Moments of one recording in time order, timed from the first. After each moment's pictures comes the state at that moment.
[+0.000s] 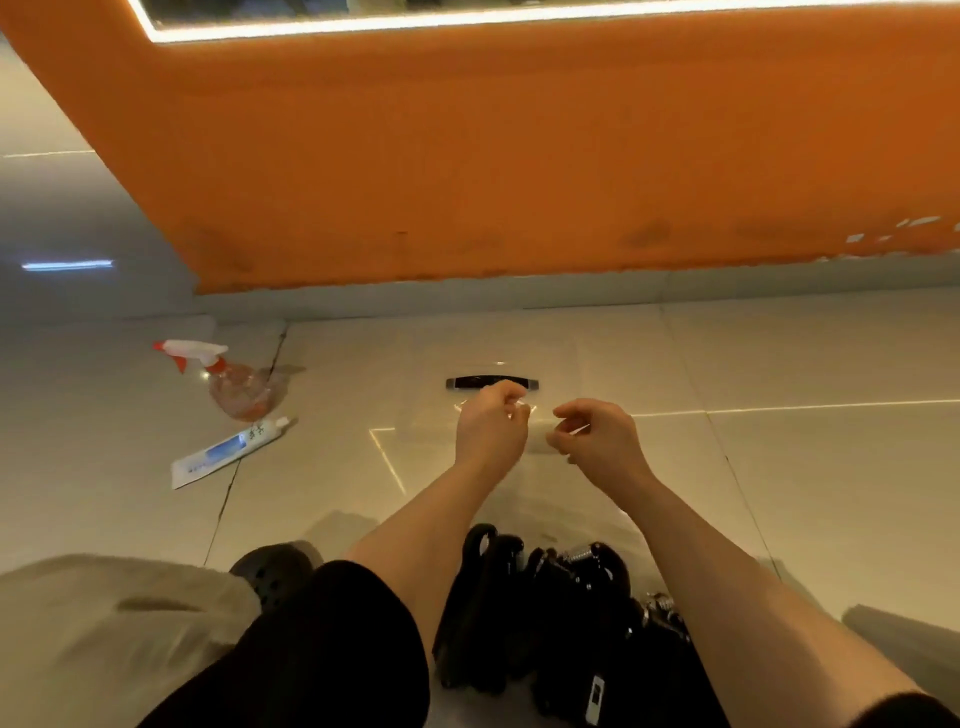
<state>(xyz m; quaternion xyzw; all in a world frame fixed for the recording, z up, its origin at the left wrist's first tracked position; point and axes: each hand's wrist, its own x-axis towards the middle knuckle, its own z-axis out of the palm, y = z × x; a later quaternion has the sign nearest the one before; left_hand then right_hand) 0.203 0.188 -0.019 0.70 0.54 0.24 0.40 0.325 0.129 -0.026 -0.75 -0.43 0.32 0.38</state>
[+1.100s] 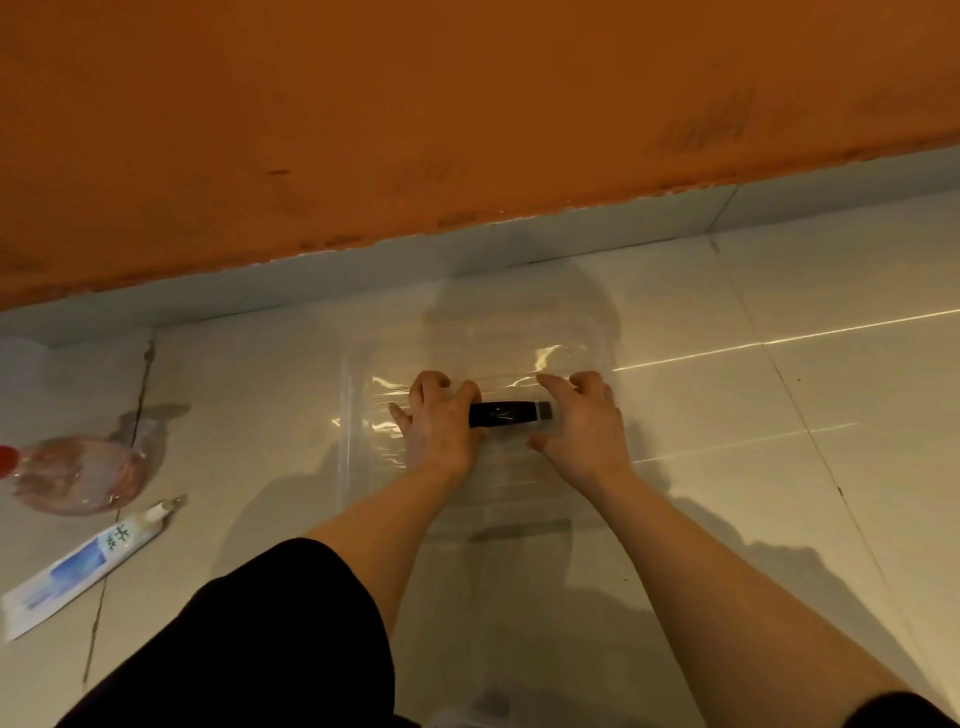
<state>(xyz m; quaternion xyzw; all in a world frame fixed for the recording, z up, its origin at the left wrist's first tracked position) 0.239 0.369 -0.190 0.80 0.57 0.00 0.21 0.374 0.295 -0.180 -0.83 -0.47 0.25 0.15</state>
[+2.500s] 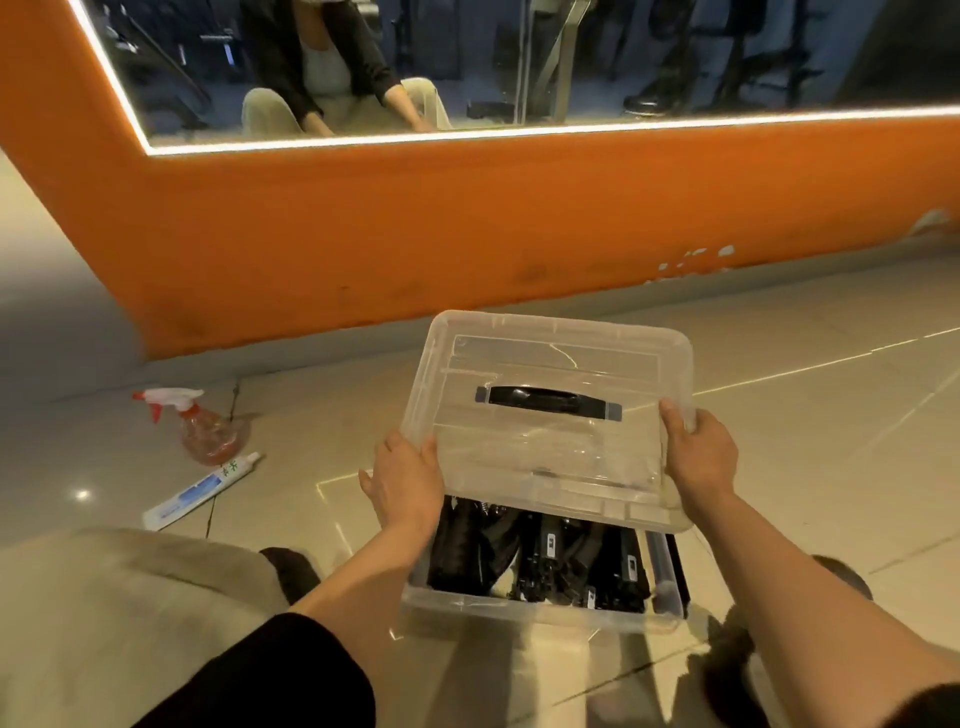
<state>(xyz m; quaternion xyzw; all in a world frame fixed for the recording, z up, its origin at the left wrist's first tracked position) 0.089 0.067 0.026 0.71 0.61 0.23 0.27 0.319 -0.075 0.057 -0.85 -0.19 0.07 0.49</state>
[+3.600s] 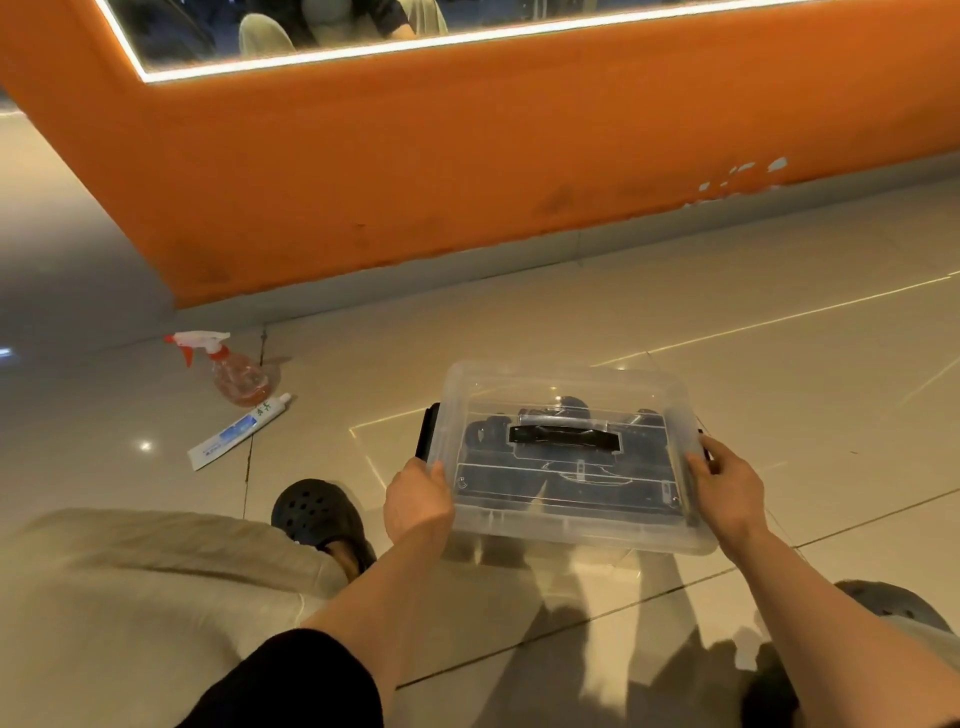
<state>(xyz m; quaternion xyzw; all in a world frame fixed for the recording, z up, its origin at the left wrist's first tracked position) 0.046 0.026 -0.045 0.65 0.68 0.13 0.32 0.288 -0.141 -0.037 -0.87 -0.22 0.17 0.40</state>
